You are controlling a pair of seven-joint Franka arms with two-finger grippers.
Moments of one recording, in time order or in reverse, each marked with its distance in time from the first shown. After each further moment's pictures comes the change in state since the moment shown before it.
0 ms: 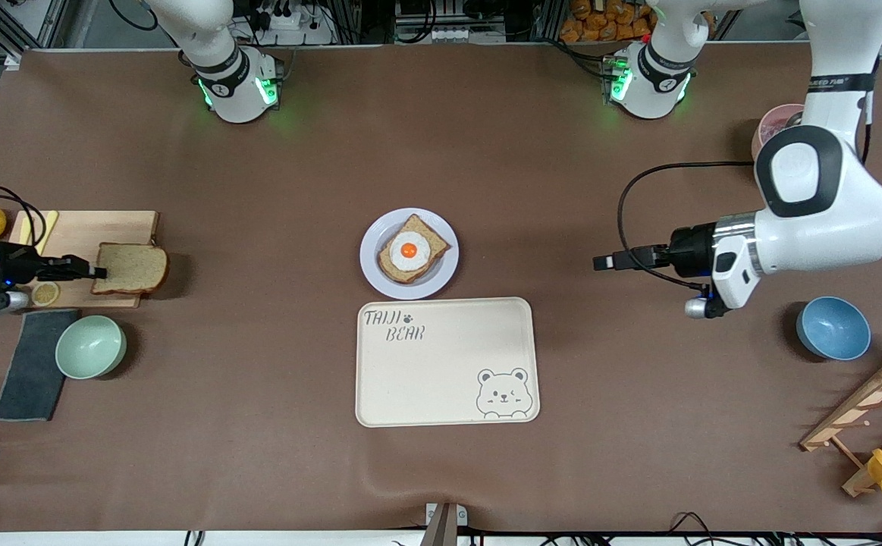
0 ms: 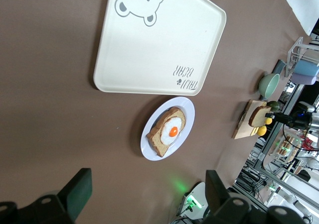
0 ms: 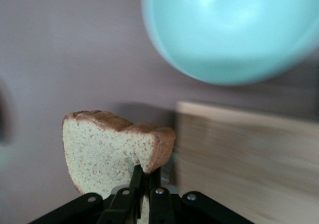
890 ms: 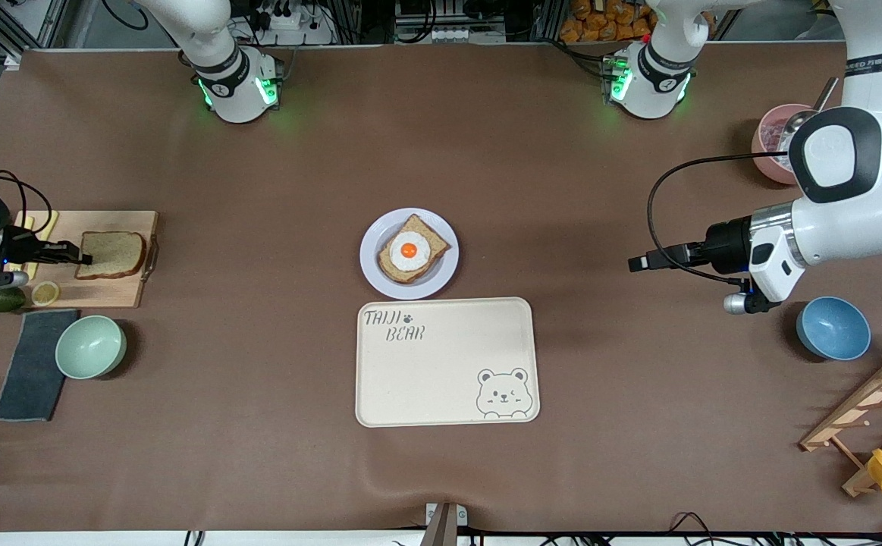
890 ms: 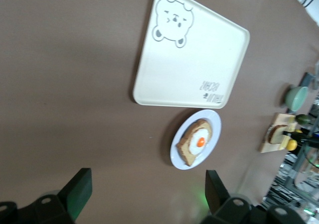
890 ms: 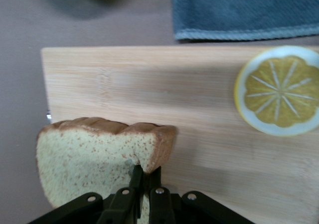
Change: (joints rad) left arm 0.044 -0.060 0.040 0.003 0.119 -0.031 -0.009; right arm -0.145 0.008 -0.015 -0.143 -0.195 0.276 -0.054
